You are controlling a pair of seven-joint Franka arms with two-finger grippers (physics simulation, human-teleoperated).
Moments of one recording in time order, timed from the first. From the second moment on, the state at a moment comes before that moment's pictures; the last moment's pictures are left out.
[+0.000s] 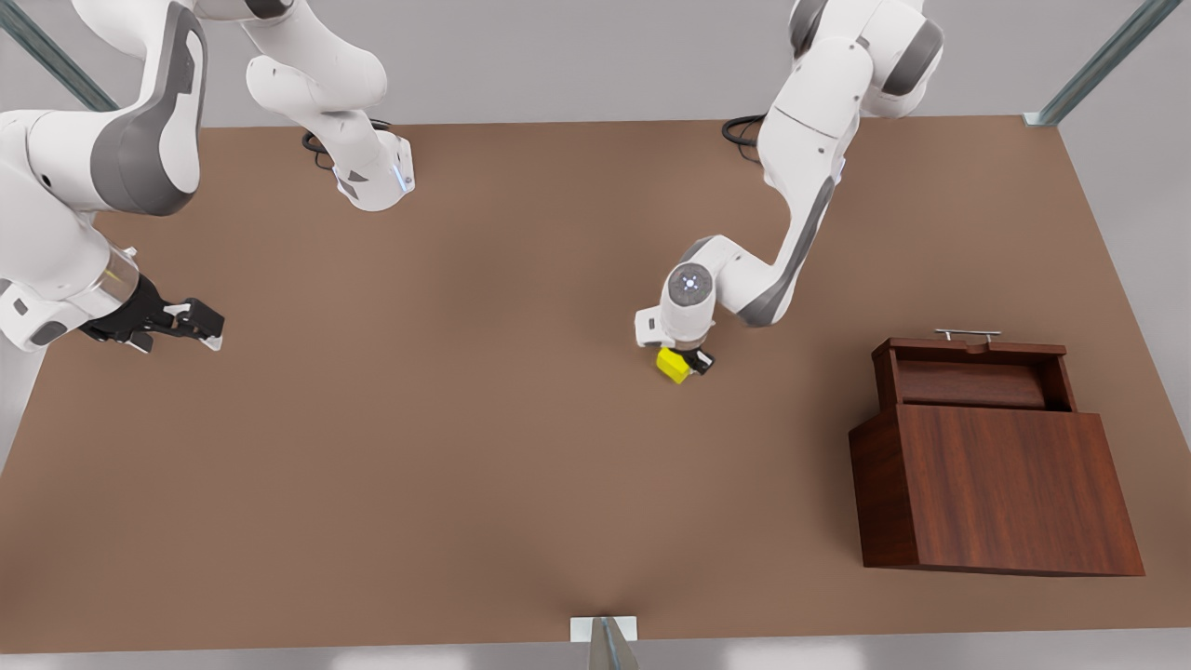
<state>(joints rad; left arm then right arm) -0.58 0.44 -0.04 -1.98 0.14 2.36 0.03 0.05 0.12 -0.09 -1.45 -0.01 1.62 -0.06</state>
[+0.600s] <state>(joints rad) -0.58 0.12 0.63 -1.97 0.08 2.02 1.12 0.05 0.12 -0.09 -1.45 -0.01 1.62 -0.06</state>
